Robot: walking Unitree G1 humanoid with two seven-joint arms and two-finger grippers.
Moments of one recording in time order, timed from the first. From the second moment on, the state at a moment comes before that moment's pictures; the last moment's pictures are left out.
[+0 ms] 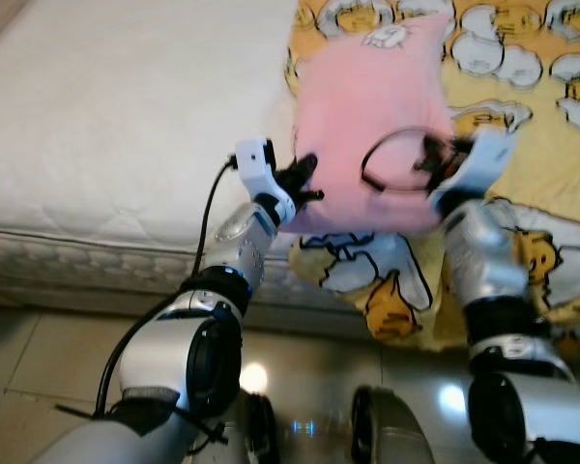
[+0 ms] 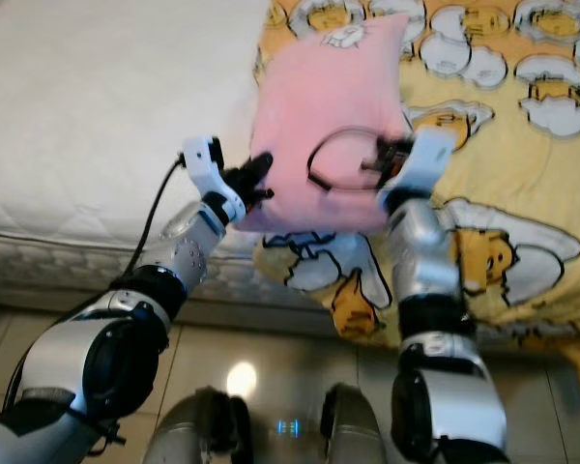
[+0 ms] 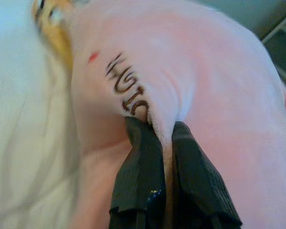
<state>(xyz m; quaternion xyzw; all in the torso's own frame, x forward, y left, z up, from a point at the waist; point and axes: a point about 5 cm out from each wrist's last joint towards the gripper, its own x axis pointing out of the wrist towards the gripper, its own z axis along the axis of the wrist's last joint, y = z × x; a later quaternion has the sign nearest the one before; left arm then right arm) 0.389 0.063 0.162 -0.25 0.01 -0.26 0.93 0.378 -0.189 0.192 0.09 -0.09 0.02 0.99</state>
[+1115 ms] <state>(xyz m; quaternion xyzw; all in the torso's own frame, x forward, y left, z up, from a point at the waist) 0.390 0.089 0.169 -0.08 -0.04 -0.25 0.96 0.370 -0.191 0.167 0.05 -0.06 0.01 1.00</state>
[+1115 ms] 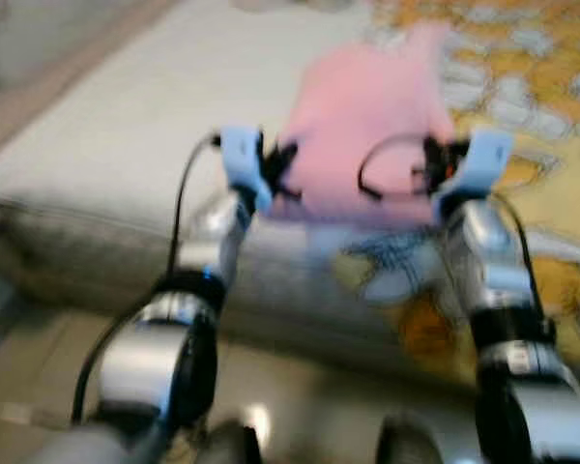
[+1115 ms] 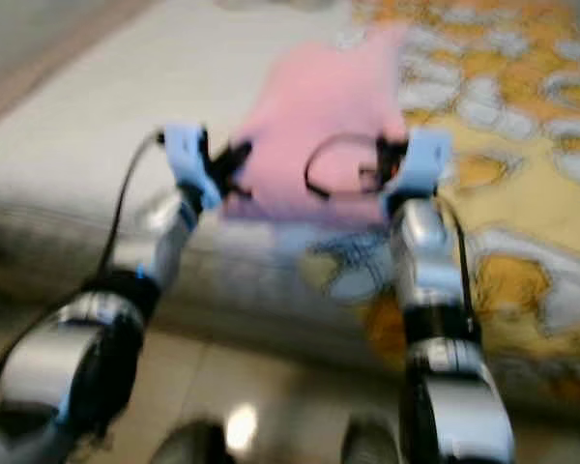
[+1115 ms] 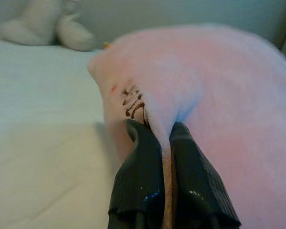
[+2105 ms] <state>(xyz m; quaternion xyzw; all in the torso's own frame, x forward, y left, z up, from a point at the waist) 0.382 0.119 0.163 0.02 -0.05 -0.27 0.96 0.337 -0.156 0.138 -0.03 -0.07 -0.01 1.00</state>
